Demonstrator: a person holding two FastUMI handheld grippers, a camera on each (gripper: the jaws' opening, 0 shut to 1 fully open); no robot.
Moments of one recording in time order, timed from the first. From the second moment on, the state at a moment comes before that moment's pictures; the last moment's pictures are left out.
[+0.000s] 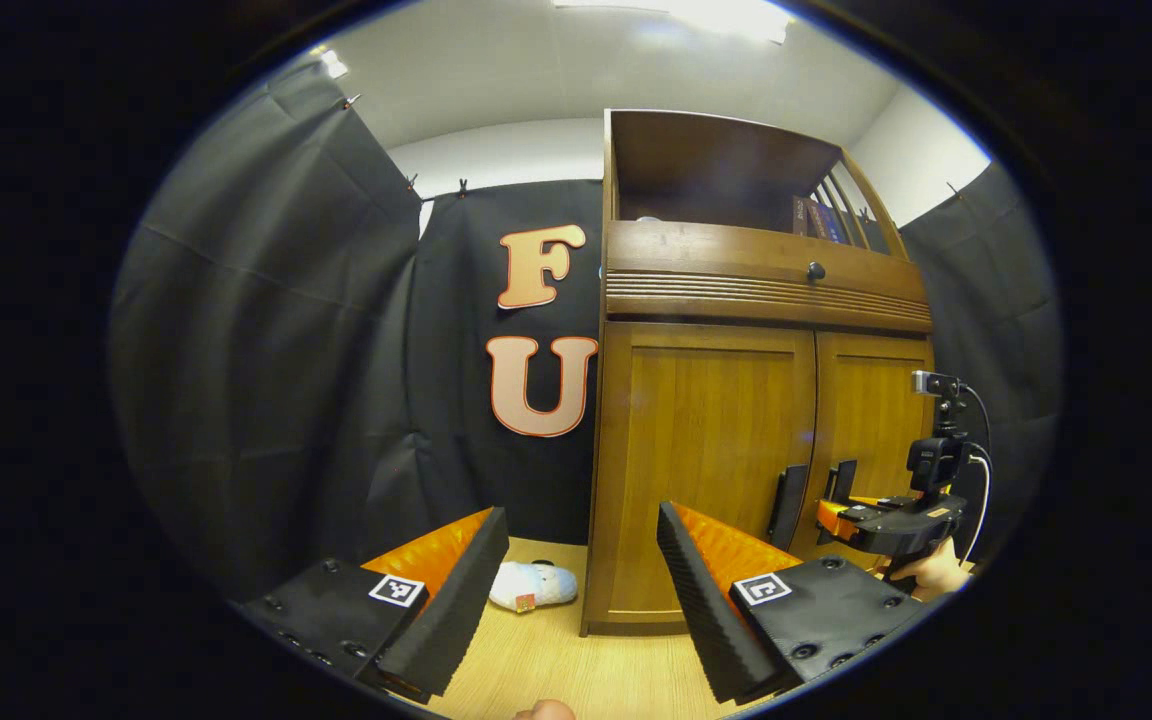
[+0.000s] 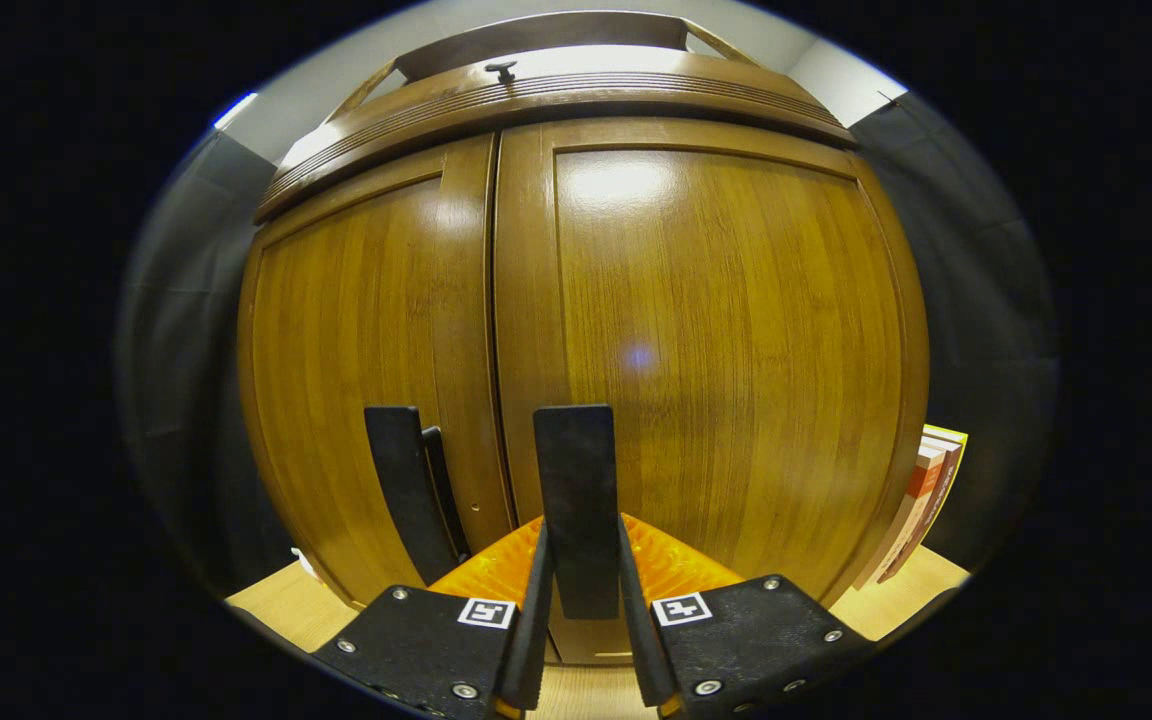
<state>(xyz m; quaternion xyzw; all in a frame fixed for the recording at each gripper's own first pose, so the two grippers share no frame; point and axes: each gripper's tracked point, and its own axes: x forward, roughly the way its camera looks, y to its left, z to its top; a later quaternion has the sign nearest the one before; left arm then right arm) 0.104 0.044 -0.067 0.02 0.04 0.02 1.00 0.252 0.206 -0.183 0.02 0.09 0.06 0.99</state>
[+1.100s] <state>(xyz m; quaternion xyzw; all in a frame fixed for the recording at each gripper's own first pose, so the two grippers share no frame) 0.046 0.021 -0.064 0.01 0.04 0.00 1.00 0.117 0.136 -0.165 0.01 0.09 0.09 0.99</state>
